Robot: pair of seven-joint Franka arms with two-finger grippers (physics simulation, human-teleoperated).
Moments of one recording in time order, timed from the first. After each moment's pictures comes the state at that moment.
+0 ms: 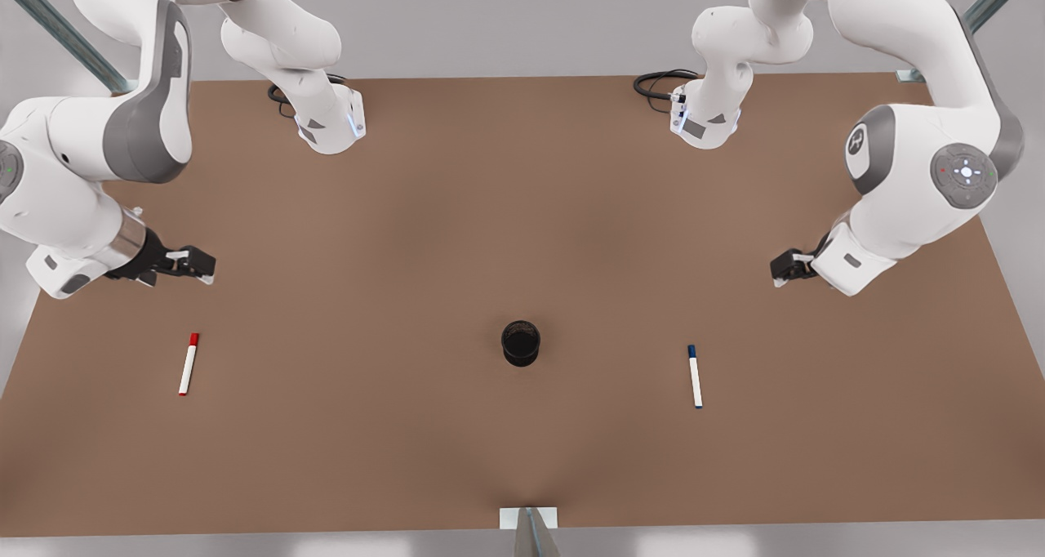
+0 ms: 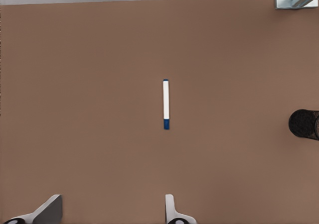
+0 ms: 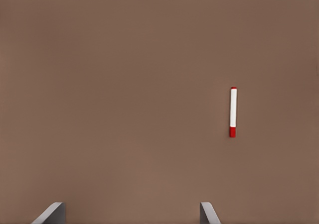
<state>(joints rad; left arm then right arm) -0.15 0.22 0.06 -1.44 -0.02 1.66 -0.05 -0.11 0.20 0.11 -1.39 -0.05 1.56 -0.03</state>
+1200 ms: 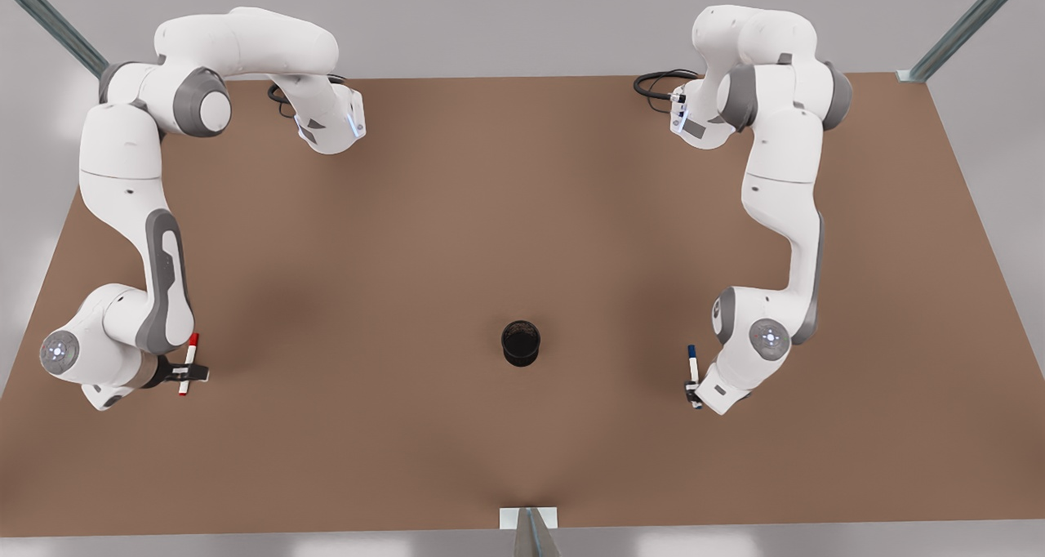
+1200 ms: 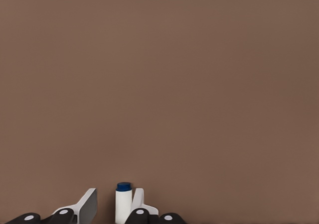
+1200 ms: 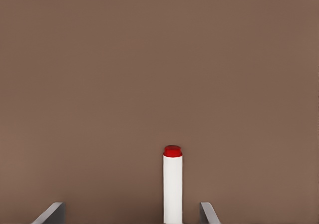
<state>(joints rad) -0.21 0.88 0.06 -1.44 -0.09 2.50 -0.08 -0.37 0.88 0.06 -1.34 -0.05 2.17 -0.31</state>
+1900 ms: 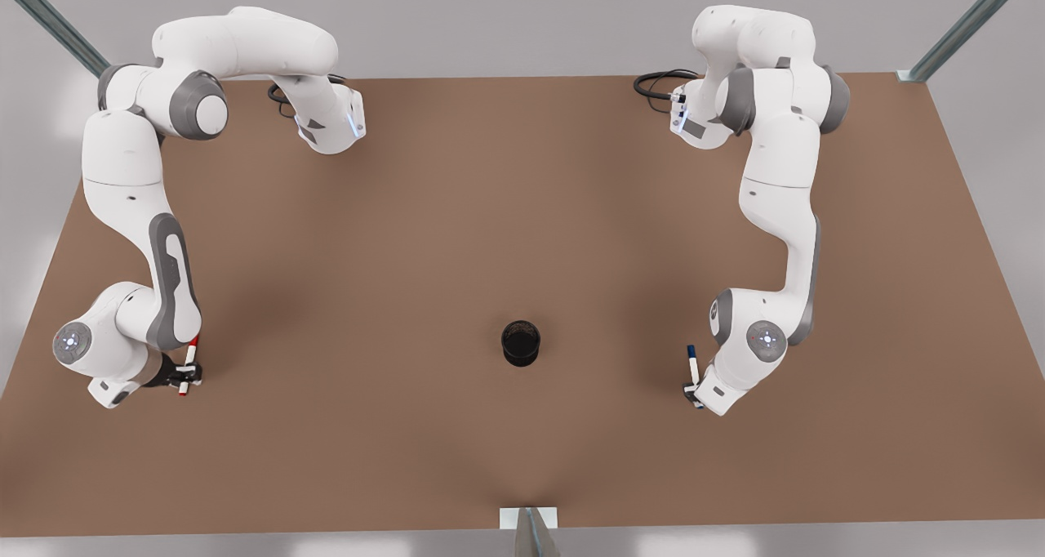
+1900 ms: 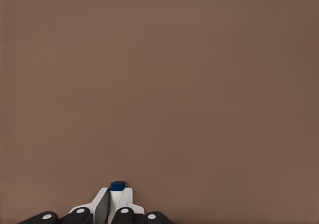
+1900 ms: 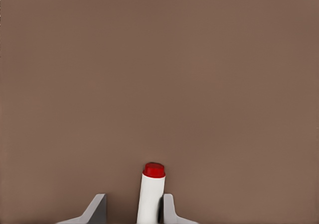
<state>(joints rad) -0.21 0.90 0.06 -1.43 -0.10 2.51 -0.12 -0.39 0.89 0.06 -1.41 -0.05 2.33 -0.45</state>
